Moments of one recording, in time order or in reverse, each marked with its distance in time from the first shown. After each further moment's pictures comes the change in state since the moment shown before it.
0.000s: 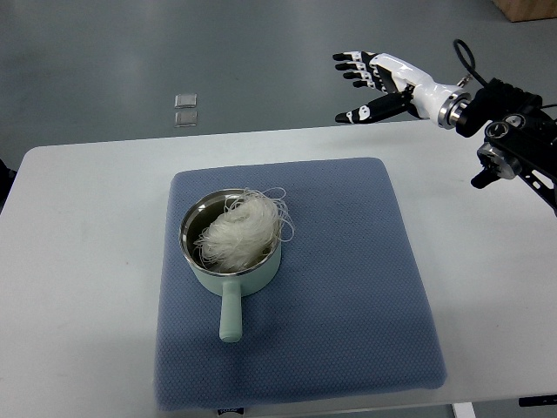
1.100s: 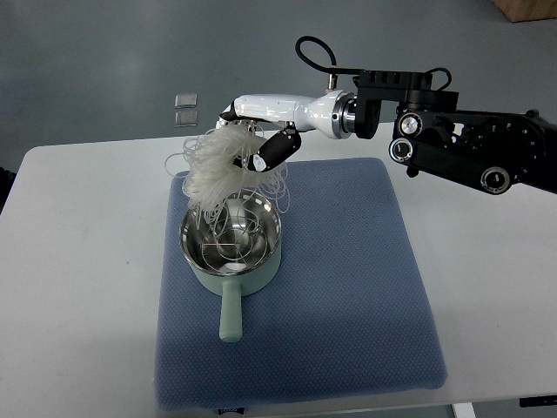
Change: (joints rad) left arm 0.000 0.000 -0.002 -0.006 0.000 0.005 0.001; right arm 0.374 0.128 -0.462 0.234 -0.428 0.121 0.016
